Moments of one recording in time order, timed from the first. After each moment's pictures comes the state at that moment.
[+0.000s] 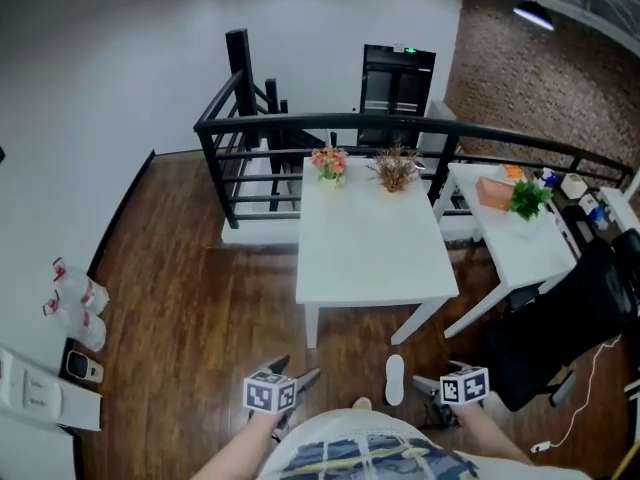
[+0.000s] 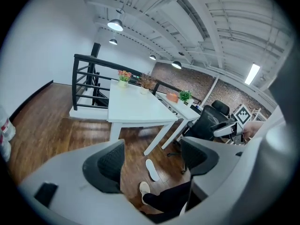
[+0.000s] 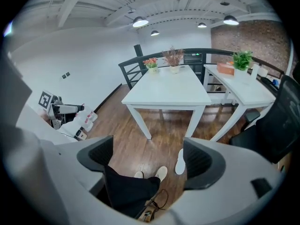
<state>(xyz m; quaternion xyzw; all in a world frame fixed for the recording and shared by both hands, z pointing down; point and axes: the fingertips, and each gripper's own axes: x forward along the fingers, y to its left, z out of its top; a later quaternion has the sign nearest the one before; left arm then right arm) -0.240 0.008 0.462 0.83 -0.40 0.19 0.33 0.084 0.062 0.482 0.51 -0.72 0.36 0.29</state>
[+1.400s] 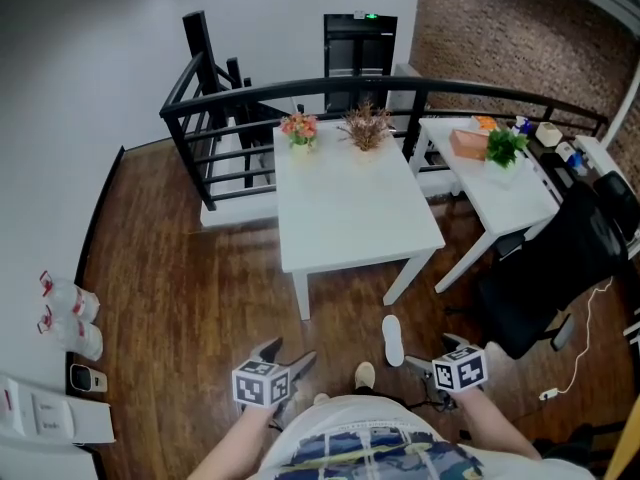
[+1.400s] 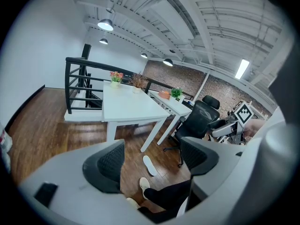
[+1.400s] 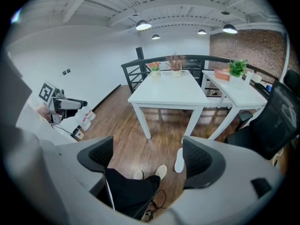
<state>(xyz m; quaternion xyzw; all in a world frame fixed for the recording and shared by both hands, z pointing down) -0.252 0.051 0.441 0.86 -0.36 0.21 0.31 0.034 0.120 0.451 0.53 -0.72 0.34 0.30</state>
